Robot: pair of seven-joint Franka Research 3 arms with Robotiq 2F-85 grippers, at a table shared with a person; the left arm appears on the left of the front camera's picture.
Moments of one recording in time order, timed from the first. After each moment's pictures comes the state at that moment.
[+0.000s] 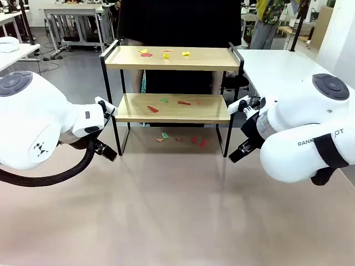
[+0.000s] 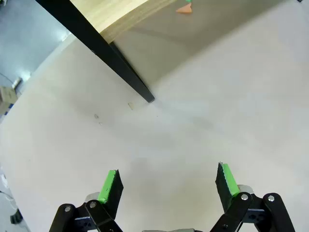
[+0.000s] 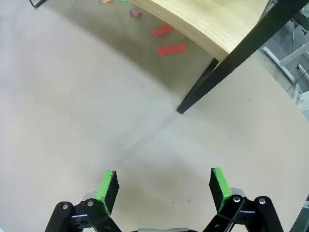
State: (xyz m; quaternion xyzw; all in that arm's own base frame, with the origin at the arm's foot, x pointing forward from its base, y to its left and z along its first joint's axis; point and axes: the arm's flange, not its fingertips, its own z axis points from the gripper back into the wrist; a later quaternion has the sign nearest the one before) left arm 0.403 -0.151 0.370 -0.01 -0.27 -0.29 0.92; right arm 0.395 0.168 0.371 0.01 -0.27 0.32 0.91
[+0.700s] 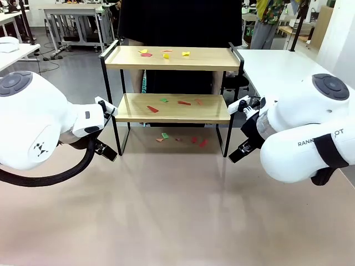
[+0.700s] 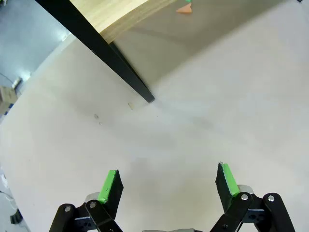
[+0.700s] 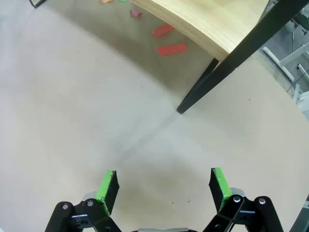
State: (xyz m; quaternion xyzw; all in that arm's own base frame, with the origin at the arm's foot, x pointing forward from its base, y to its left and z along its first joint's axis) left arm 0.403 -0.151 0.370 -0.01 -0.27 -0.29 0.92; right arm 0.395 0.168 0.370 0.01 -0.27 0.32 0.91
